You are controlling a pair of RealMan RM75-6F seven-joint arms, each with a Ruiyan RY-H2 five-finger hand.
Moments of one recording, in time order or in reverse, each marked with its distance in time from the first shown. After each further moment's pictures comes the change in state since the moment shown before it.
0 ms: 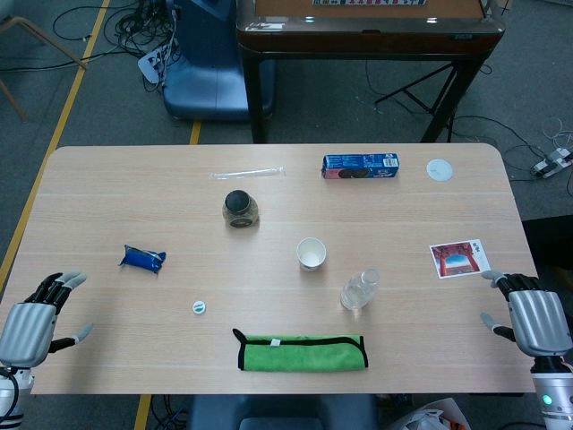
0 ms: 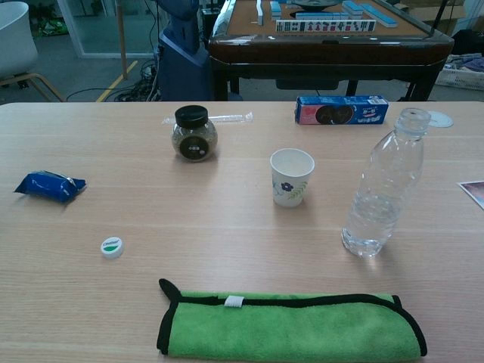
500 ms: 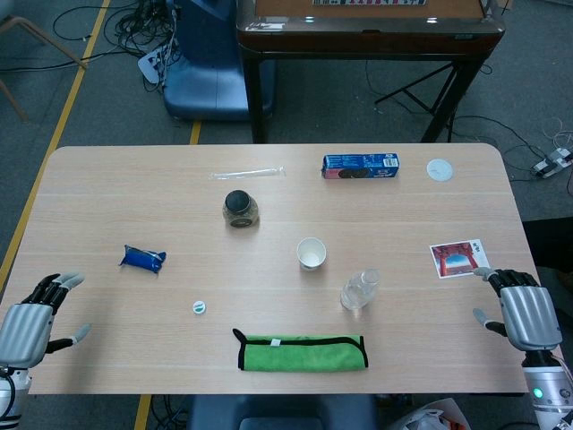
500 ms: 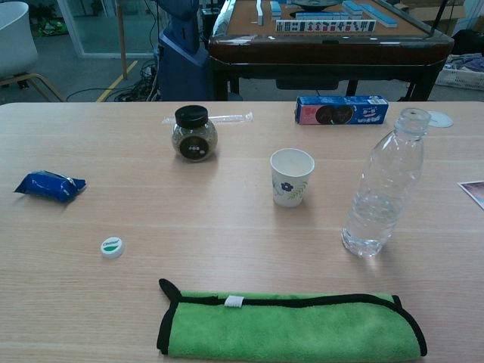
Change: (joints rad) left arm 0.003 0.003 0.001 0.008 -0.008 0.001 -0.031; right arm 0.023 -0.048 0.012 0.045 -0.007 -0.013 0.021
